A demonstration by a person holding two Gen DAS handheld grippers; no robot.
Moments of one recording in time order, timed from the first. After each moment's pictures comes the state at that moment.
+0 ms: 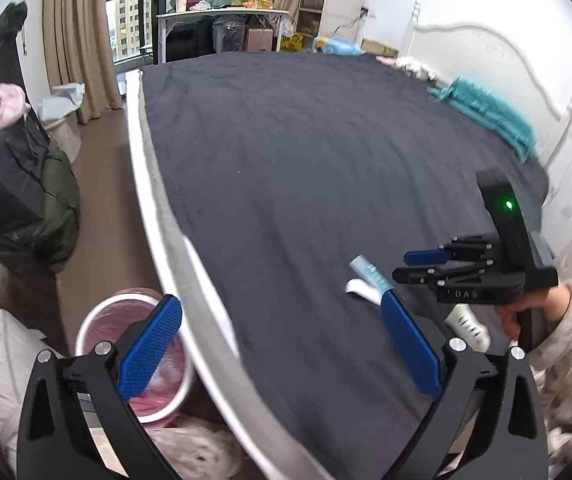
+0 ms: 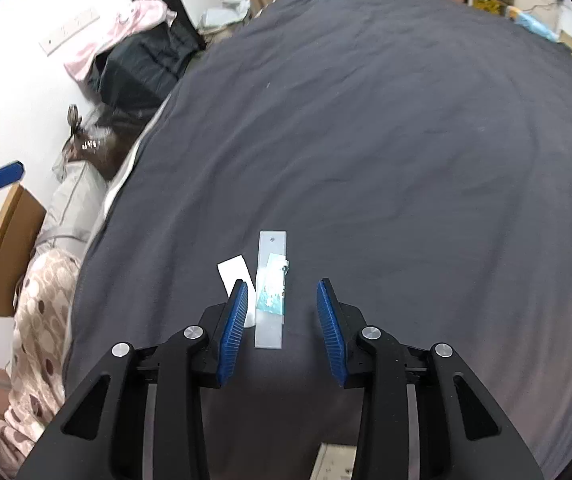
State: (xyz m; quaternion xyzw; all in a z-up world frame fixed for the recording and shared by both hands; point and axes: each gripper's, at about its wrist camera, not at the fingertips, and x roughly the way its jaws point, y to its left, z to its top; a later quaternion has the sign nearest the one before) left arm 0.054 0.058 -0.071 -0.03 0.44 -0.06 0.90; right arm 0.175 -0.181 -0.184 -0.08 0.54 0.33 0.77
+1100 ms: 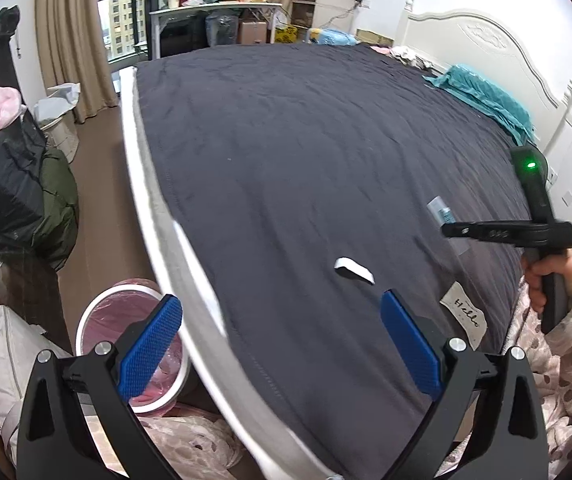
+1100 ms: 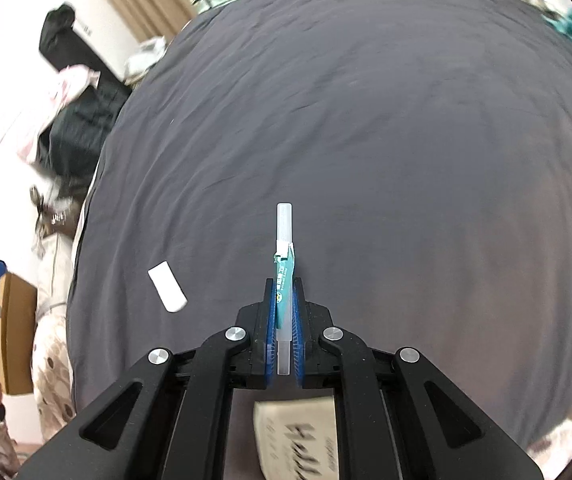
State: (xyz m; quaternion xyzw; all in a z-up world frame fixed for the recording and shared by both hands) left arm 0.048 0.038 -0.073 -0.02 0.45 -0.07 0.89; right arm 0.154 -0.298 -0.168 0.06 0.54 0.20 0.81
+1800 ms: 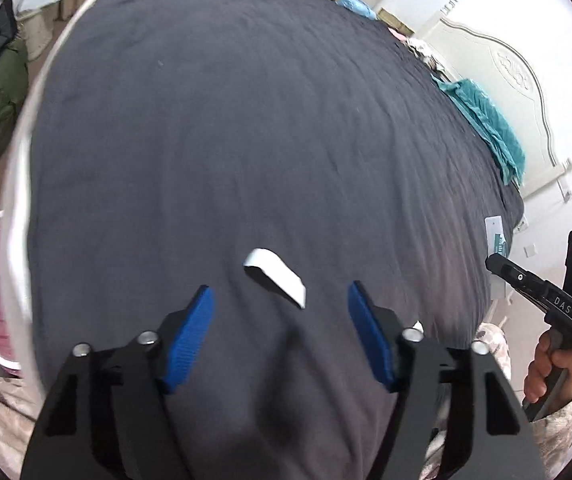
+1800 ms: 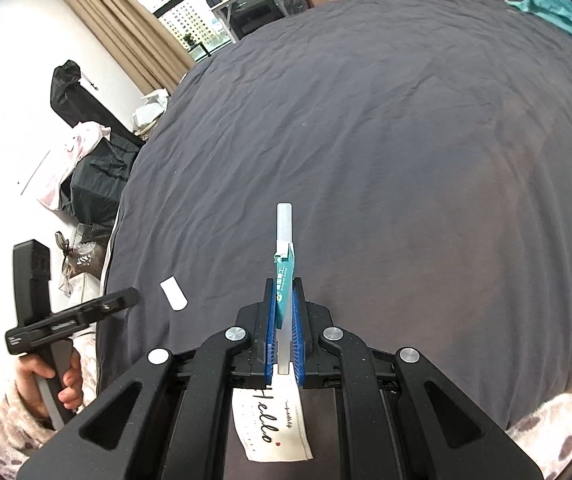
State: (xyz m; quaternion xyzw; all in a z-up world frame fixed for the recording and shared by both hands) left arm 0.124 -0.015 -0.169 -0.19 0.53 -0.11 0.82; right arm 0.142 -0.367 -0.141 0.14 0.50 0.21 0.83
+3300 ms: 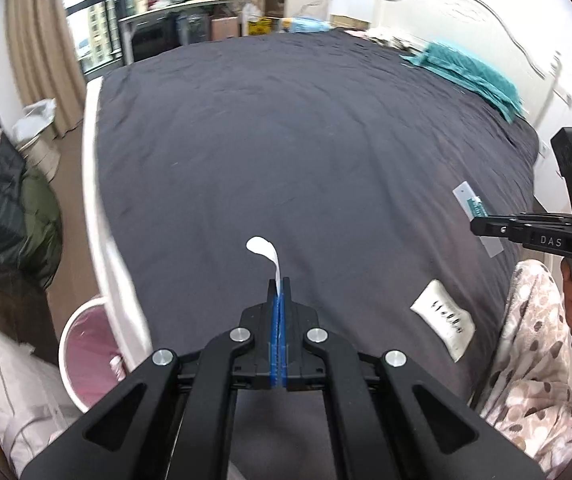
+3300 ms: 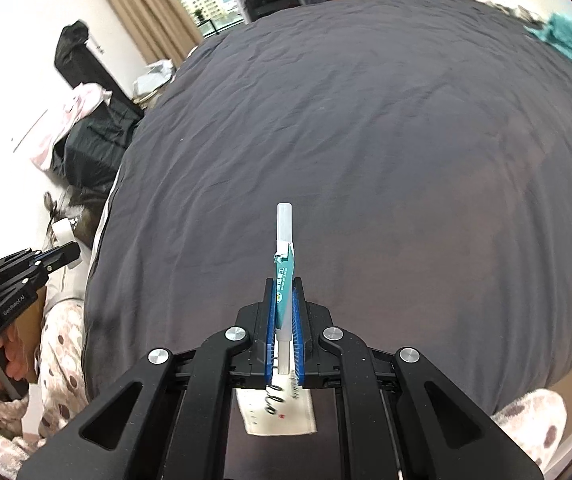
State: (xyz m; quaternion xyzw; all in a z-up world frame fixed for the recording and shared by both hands) left arm 0.063 -0.016 -0.087 0.01 0.46 -0.08 0.89; right arm 0.122 -0.317 -0.123 0.05 0.51 0.23 0.83
